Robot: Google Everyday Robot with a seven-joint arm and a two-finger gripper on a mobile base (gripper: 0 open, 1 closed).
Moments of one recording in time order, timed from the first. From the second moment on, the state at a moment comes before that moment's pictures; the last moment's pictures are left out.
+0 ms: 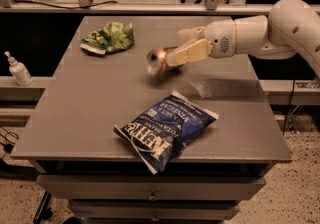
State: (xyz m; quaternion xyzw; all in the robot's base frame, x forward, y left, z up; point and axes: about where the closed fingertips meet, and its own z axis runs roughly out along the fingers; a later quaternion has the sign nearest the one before) arm 0.604 -0.037 0.922 -0.44 0.65 0.45 0.43
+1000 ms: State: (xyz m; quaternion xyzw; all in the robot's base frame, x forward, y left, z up) arm 0.556 -0.014 0.964 -0.47 0.60 0.49 0.43
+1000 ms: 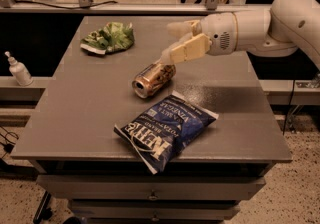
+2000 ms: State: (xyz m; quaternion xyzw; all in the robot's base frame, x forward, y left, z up) arm 0.619 -0.096 0.942 -0.50 0.60 0.39 0.49
